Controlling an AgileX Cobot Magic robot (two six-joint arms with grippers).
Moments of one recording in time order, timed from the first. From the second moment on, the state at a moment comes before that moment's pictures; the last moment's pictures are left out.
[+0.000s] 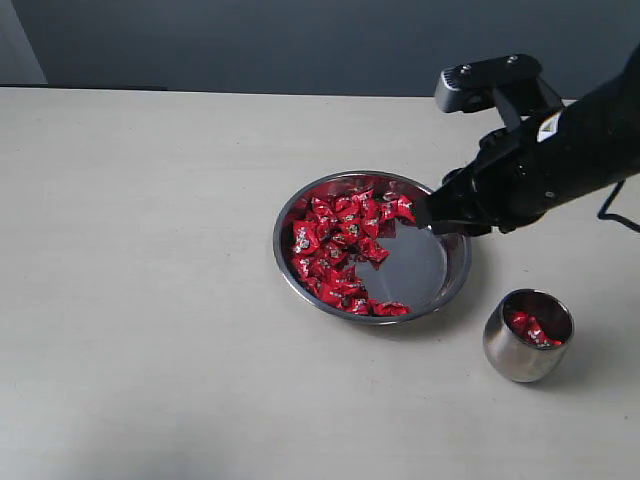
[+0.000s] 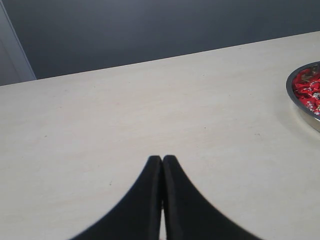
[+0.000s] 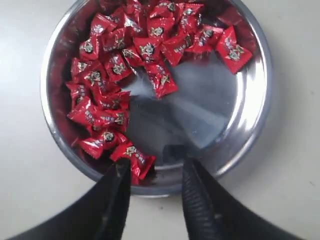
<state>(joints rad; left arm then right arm) -0.06 0.00 0.00 0.13 0.31 -0.05 0.41 1.45 -0.91 0.27 0.61 -0.24</state>
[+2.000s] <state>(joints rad) -0.06 0.00 0.00 0.13 0.31 -0.05 0.41 2.05 -1.25 0.44 0.59 -0.46</state>
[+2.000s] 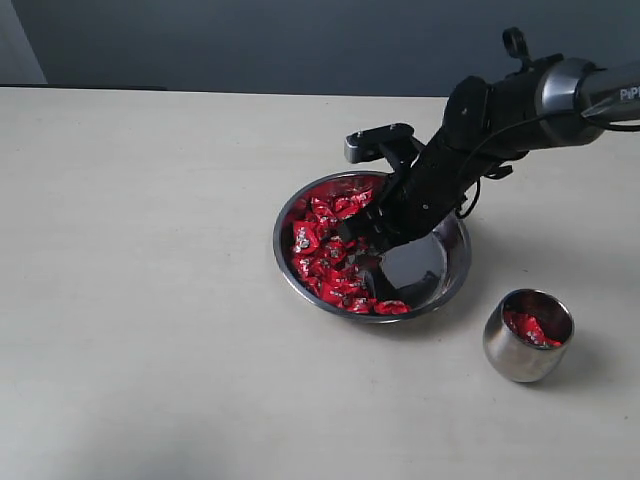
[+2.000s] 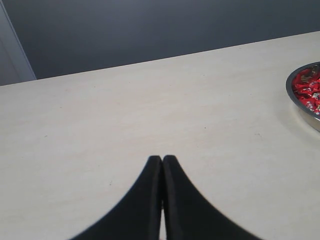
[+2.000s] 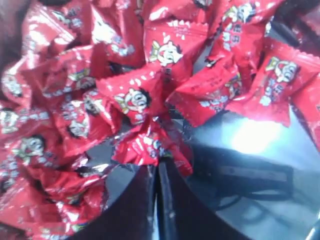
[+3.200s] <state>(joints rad) -0.06 0.00 0.00 0.13 0.31 -0.05 0.41 1.29 -0.81 -0.09 0.94 0.17</state>
